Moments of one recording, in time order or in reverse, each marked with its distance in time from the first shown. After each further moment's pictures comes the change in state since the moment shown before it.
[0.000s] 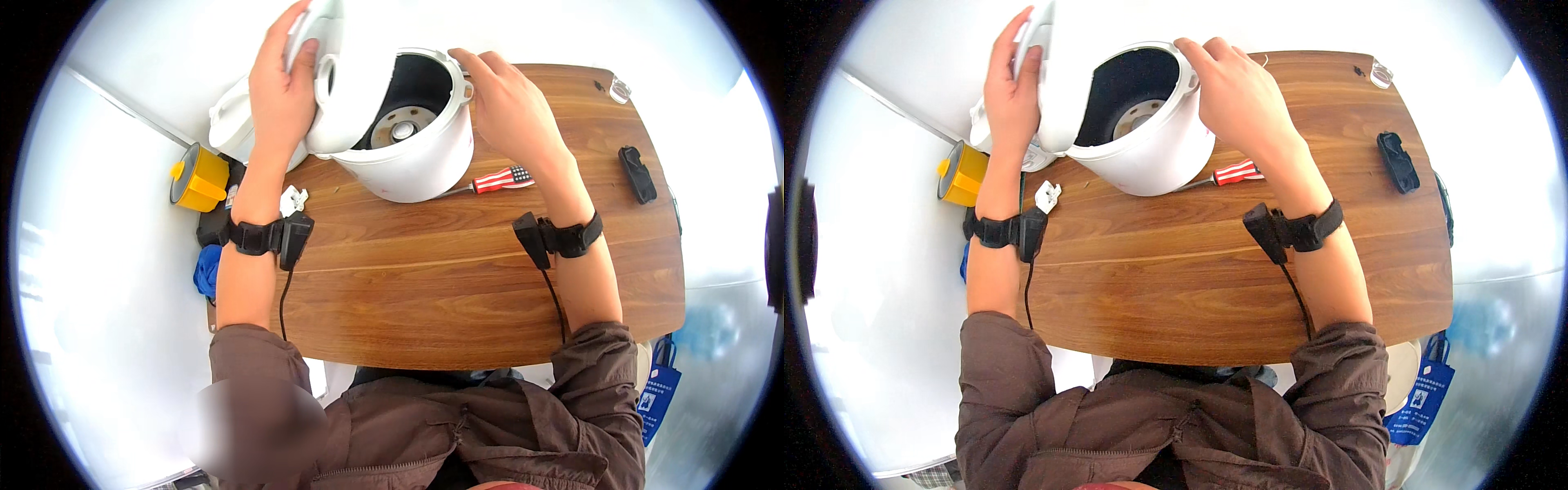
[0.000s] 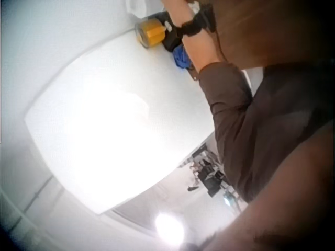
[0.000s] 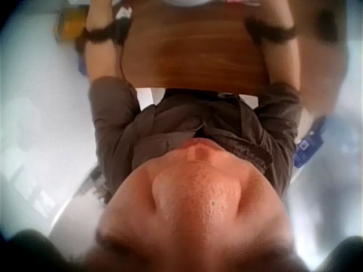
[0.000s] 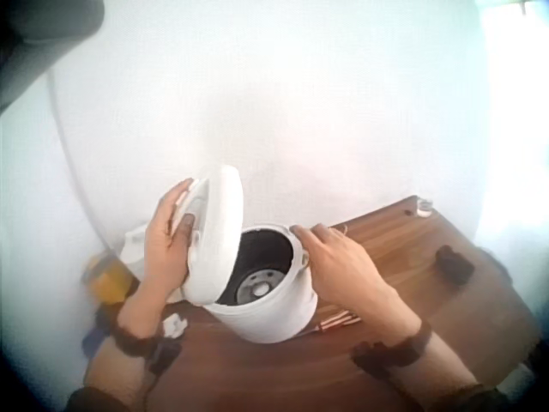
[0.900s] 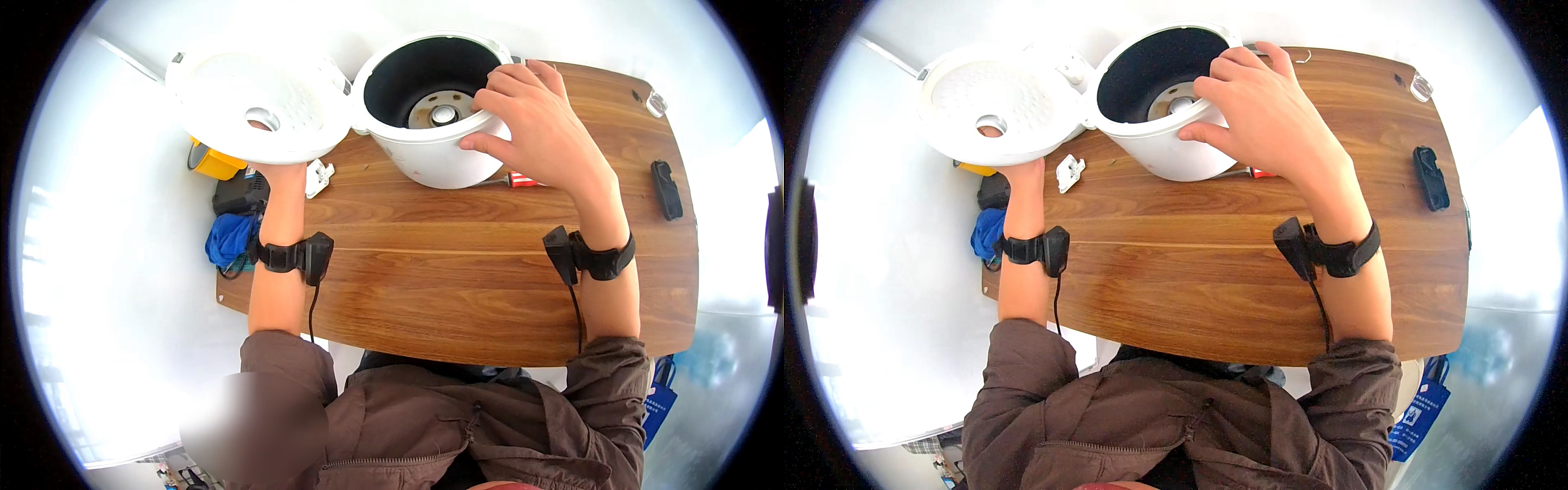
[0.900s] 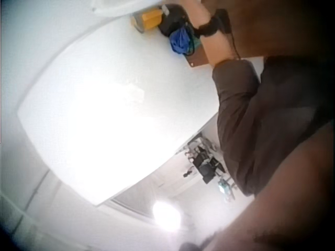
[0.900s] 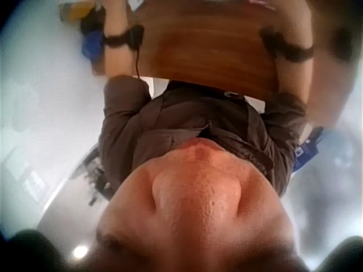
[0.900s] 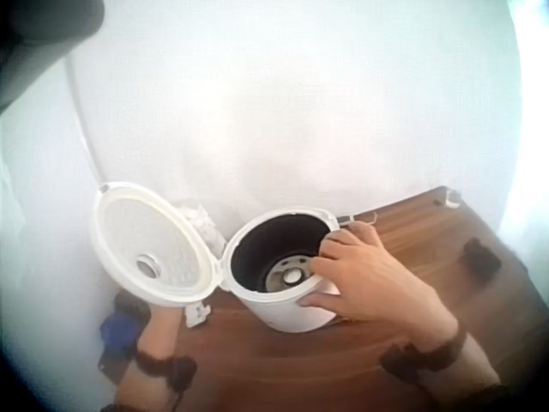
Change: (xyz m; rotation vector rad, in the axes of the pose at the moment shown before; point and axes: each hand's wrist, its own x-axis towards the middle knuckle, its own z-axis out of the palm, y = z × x) left_hand -0.139 -0.106 -0.049 0.096 0.295 -0.202; right_hand -0.007 -0.026 -0.019 0.047 -0.194 -0.316
